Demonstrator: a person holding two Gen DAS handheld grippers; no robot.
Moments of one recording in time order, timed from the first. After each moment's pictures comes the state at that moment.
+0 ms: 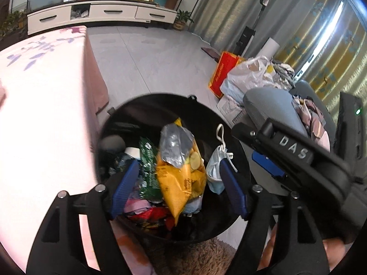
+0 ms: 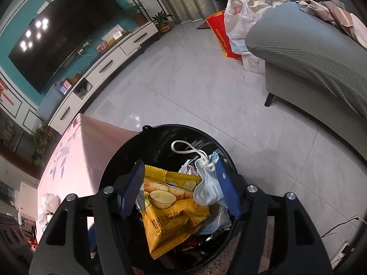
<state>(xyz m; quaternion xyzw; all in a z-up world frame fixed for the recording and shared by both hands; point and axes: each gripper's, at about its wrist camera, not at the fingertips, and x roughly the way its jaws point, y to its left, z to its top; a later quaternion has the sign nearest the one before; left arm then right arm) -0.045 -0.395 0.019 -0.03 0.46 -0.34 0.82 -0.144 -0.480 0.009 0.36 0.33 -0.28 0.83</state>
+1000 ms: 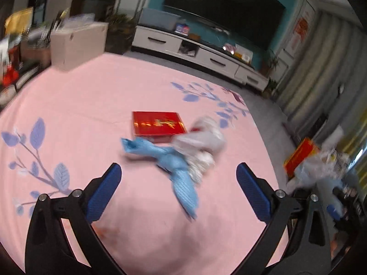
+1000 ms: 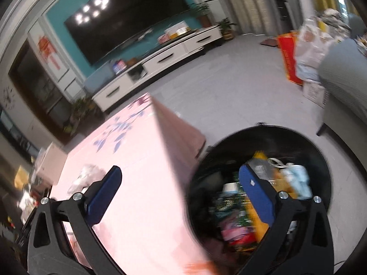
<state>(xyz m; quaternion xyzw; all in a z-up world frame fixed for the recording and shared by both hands) 0.039 -0.061 0.052 -0.16 0.36 -0.09 0.91 -0.057 -0.350 0.060 0.27 0.32 -0.09 0.90</state>
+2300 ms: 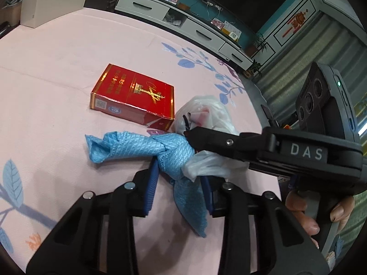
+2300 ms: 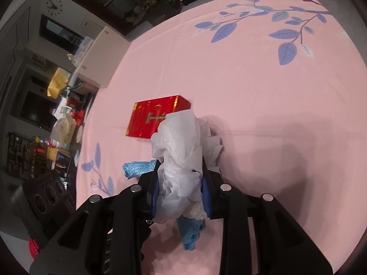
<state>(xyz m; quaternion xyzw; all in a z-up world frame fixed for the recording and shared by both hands) 0.071 -0.058 0.001 -0.20 0.45 -0.17 0.85 0.126 -0.175 0.002 0.23 0.54 0.20 0.78</state>
